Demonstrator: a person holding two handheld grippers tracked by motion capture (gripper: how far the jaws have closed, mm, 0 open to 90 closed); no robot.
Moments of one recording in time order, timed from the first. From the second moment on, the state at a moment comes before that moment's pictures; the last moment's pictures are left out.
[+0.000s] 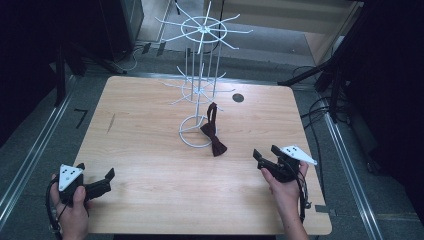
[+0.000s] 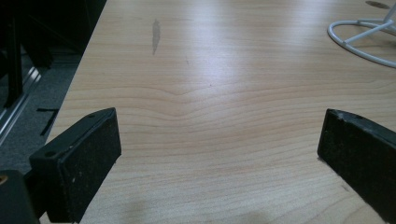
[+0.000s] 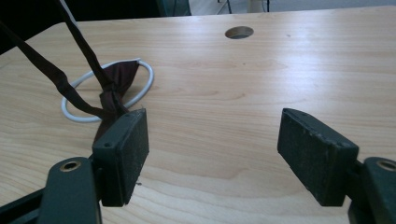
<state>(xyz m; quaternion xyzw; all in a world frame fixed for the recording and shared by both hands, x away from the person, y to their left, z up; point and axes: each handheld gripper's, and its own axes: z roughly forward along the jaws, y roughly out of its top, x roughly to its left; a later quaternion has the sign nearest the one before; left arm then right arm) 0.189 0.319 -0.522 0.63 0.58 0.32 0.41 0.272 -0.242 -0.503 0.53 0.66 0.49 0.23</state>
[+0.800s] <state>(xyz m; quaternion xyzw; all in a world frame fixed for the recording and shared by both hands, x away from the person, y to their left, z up) 0.189 0.319 -0.522 0.63 0.58 0.32 0.41 0.242 -0.295 -0.536 0.57 0.64 0.46 0.23</state>
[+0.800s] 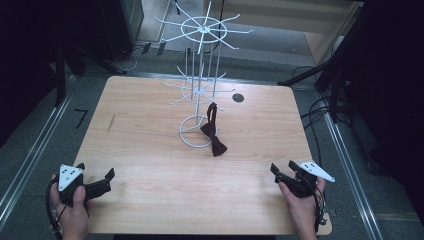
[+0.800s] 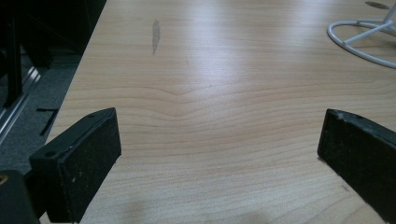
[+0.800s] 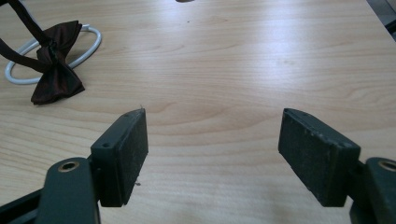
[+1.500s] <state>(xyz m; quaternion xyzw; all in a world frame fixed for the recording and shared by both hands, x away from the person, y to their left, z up) 0.188 0.319 -0.522 0.63 0.58 0.32 0.41 0.213 -0.344 -0.546 0.59 0.62 0.45 0.24</state>
